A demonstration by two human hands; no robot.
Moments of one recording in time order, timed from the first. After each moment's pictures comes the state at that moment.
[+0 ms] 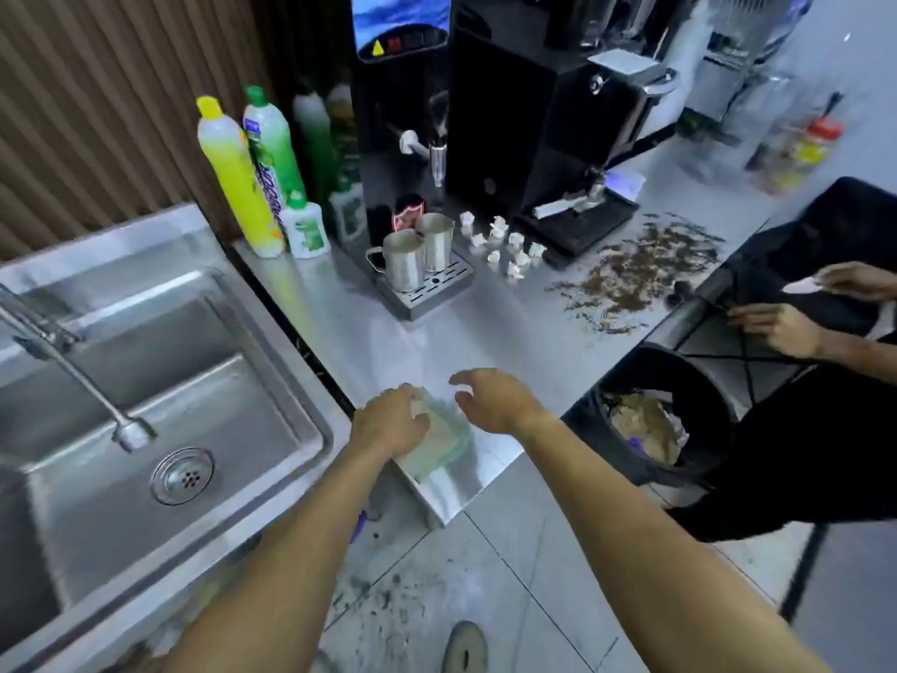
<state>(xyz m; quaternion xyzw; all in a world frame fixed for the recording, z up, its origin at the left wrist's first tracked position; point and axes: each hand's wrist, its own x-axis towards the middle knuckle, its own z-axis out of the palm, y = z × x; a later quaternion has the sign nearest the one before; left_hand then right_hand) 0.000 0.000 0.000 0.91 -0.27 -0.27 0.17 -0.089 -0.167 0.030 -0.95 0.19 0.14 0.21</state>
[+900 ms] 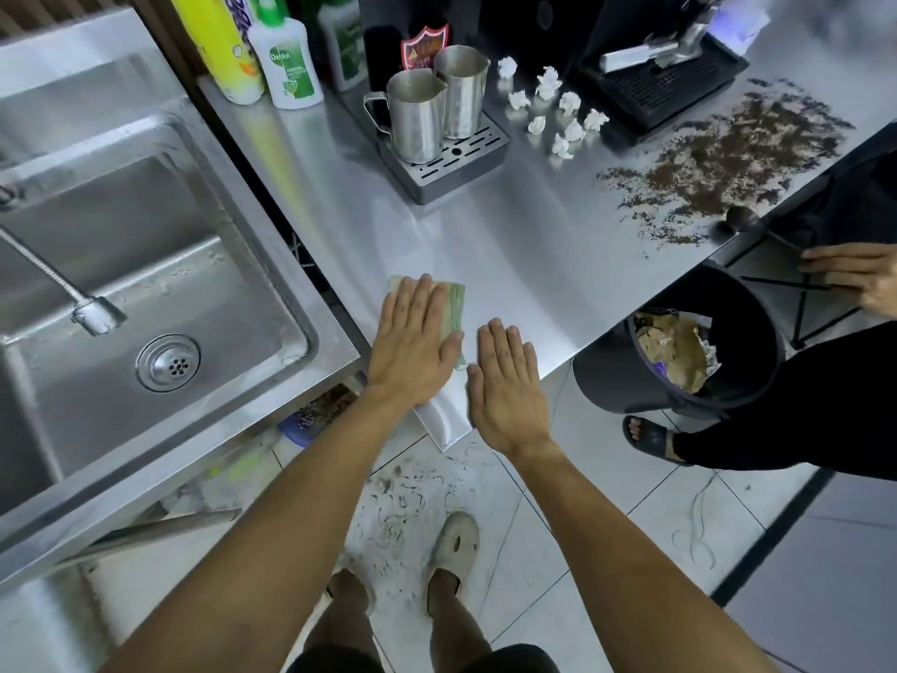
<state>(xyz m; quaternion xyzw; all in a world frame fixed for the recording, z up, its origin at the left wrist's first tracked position) -0.017 -0.025 -0.094 0.92 -0.38 -0.09 0.08 -0.158 -0.128 -0.109 -0.96 0.22 0.00 0.17</state>
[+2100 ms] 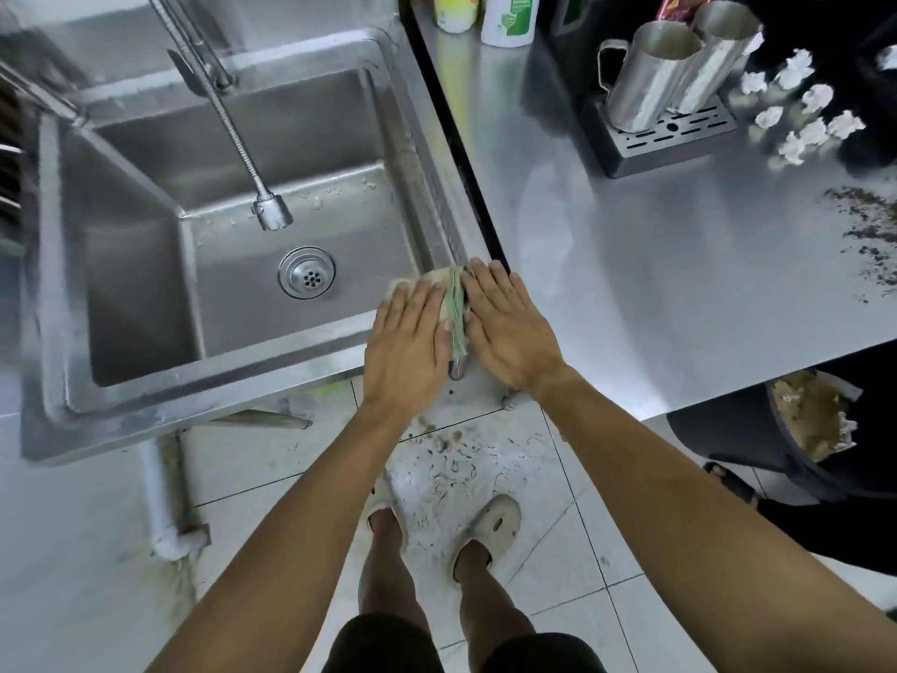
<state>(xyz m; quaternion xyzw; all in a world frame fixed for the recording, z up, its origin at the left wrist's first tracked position) -0.019 0.156 -0.099 0.97 -0.18 -0.06 0.12 -0.029 -0.020 -0.097 -0.97 -0.07 0.09 0.19</state>
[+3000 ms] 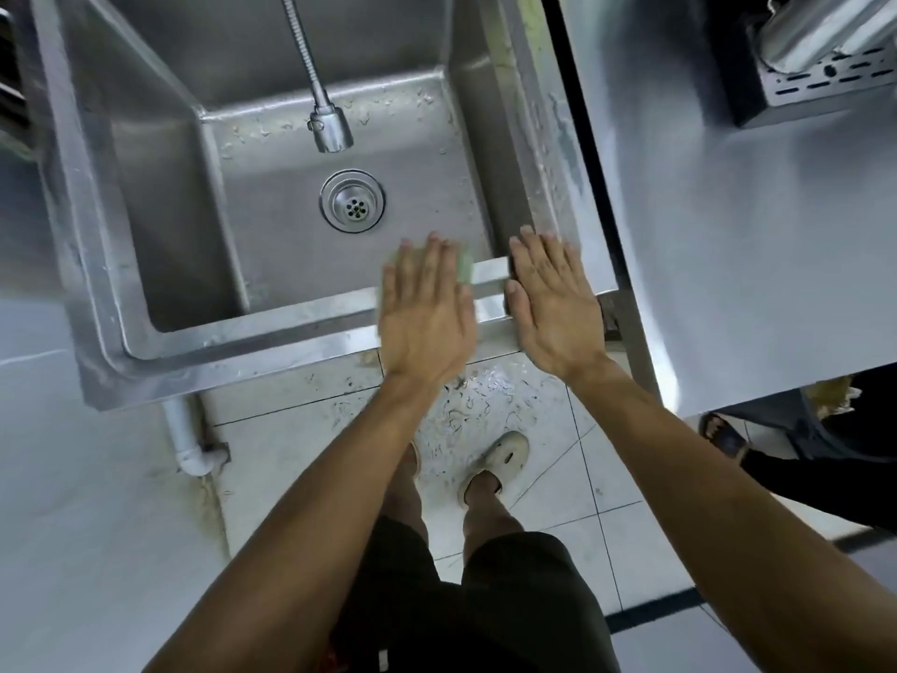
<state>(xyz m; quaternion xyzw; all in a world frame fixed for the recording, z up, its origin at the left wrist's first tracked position) -0.005 0.235 -0.094 0.98 -0.12 -0.06 0.11 -0.026 0.058 -0.105 -0.98 -0.04 0.02 0.17</state>
